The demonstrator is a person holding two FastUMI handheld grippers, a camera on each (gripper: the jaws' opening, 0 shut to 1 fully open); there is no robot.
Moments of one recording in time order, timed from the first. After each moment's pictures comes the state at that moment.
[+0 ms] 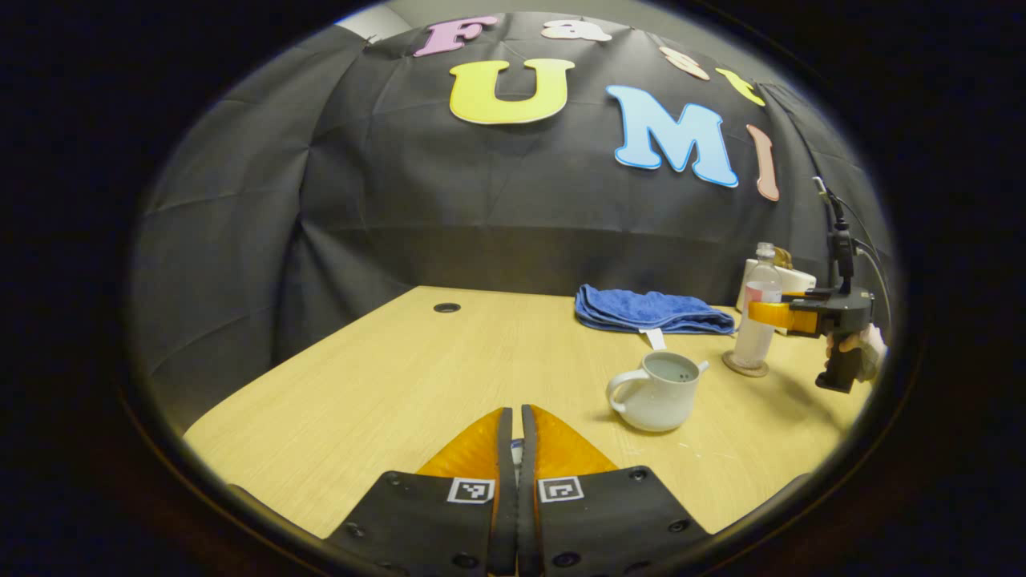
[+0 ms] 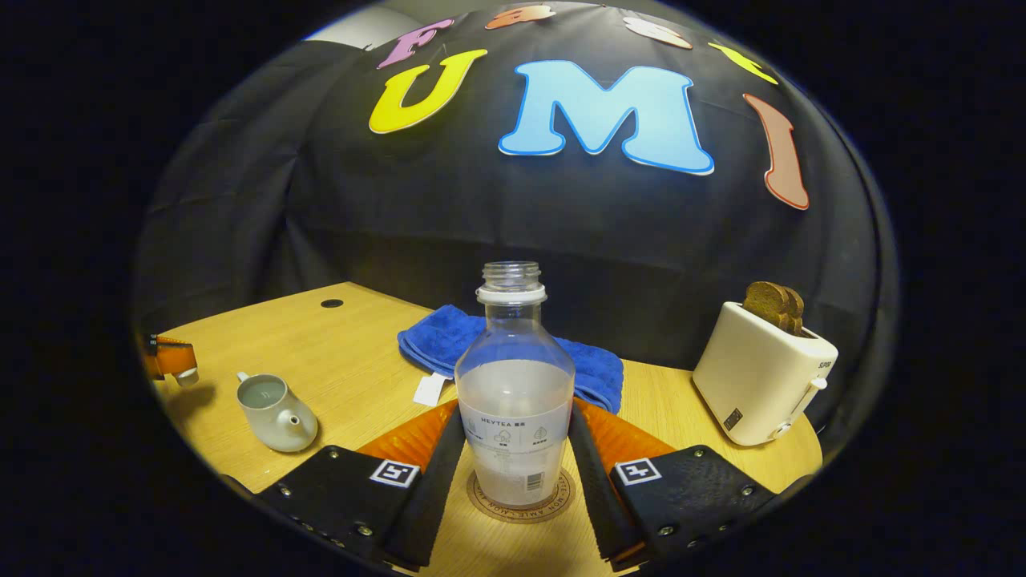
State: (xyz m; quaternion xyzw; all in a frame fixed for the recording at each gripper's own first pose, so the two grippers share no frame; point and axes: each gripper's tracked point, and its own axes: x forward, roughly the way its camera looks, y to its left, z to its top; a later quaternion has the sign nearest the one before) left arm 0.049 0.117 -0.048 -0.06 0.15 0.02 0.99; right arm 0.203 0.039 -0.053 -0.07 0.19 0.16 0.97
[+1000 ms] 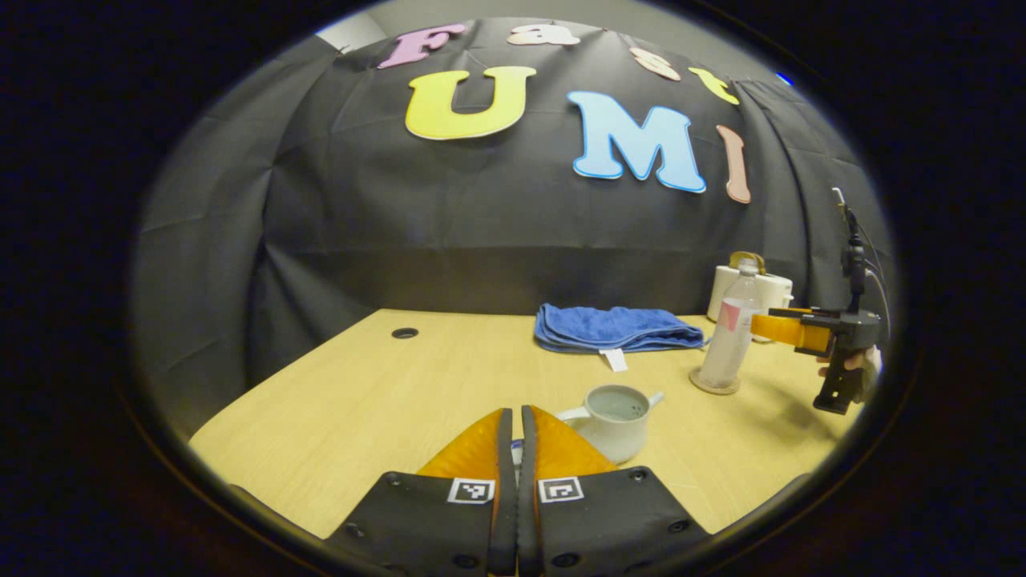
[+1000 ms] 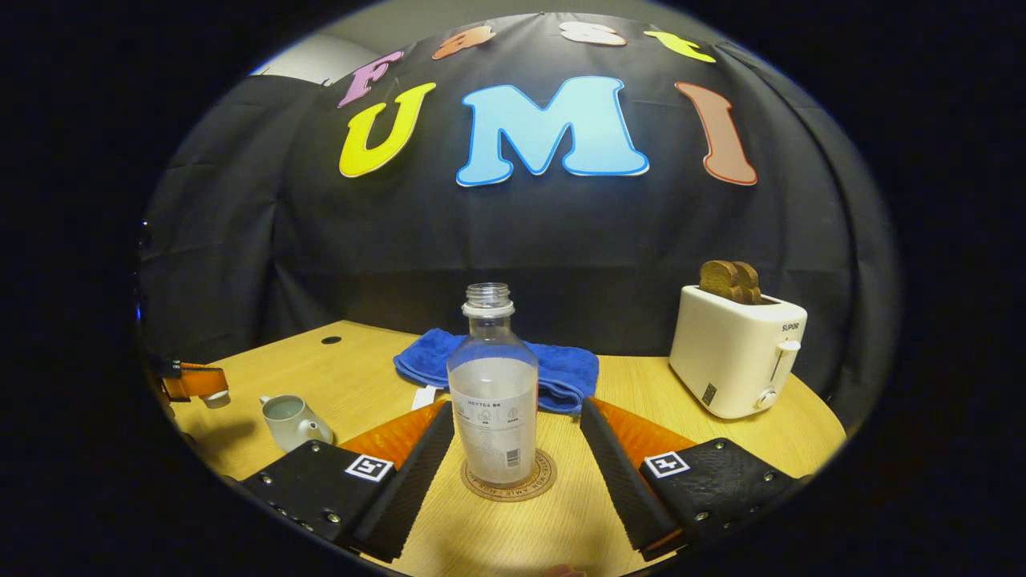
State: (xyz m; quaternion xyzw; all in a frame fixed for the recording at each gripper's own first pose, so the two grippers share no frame) left arm 0.080 0.058 -0.012 -0.04 0.12 -0.04 0.99; right arm 0.161 -0.007 -0.033 0.01 0.16 0.14 0.98
